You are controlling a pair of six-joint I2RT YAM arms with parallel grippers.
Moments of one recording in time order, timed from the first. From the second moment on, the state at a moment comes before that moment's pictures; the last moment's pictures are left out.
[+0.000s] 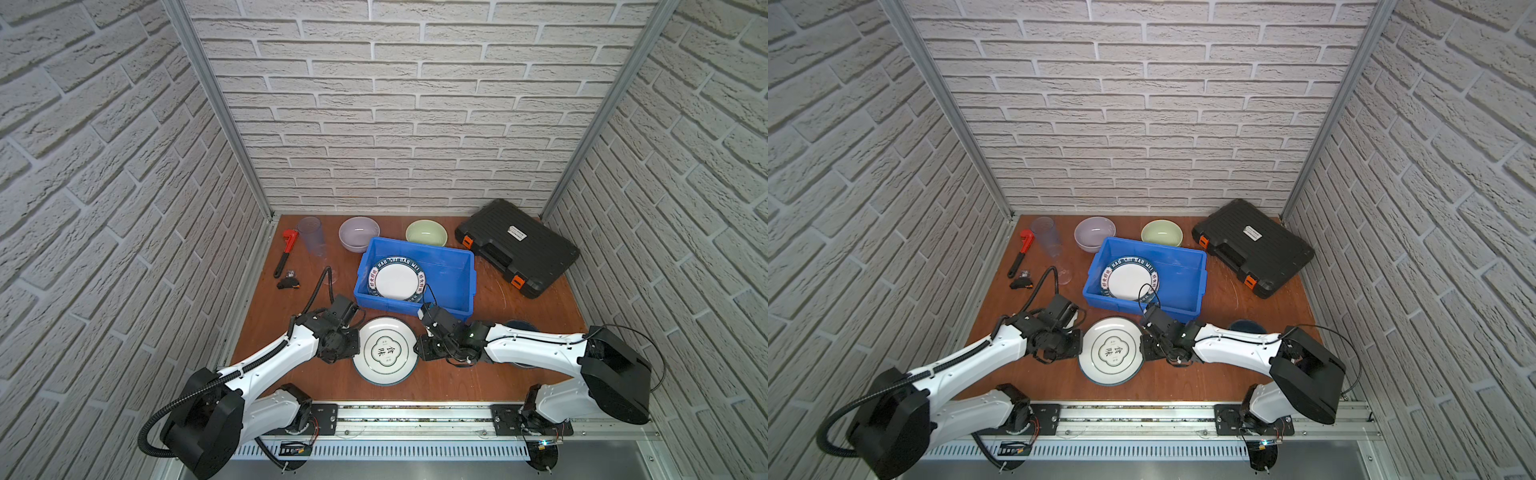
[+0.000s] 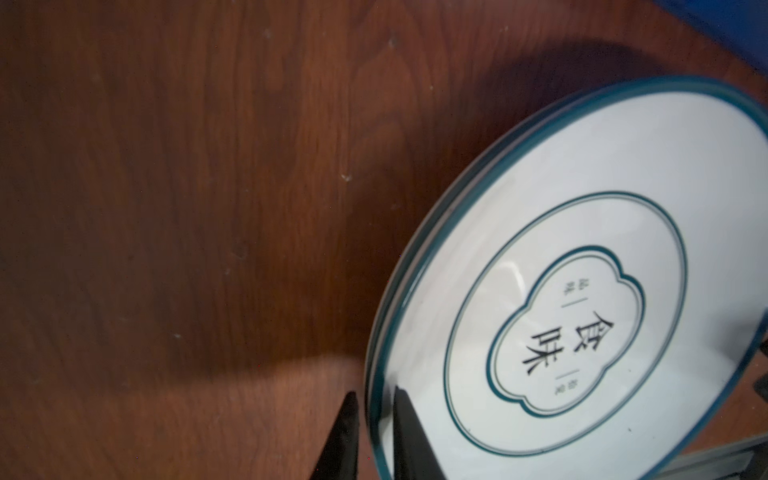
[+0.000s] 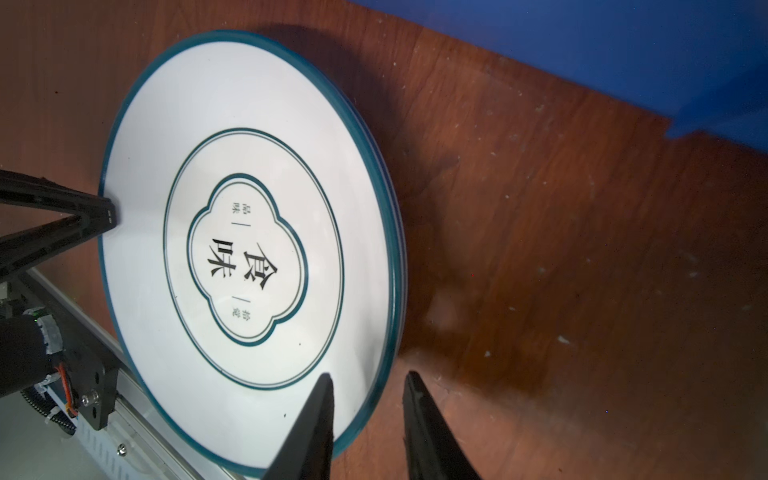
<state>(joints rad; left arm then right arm) -0.58 1.14 0.58 -0.75 0.11 -0.64 0.93 1.45 0.72 -0.32 -0.05 0.80</state>
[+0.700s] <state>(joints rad) -0.58 1.18 0.57 -0.69 0.09 -0.64 0.93 1.46 0.72 -0.28 -0.09 0.83</state>
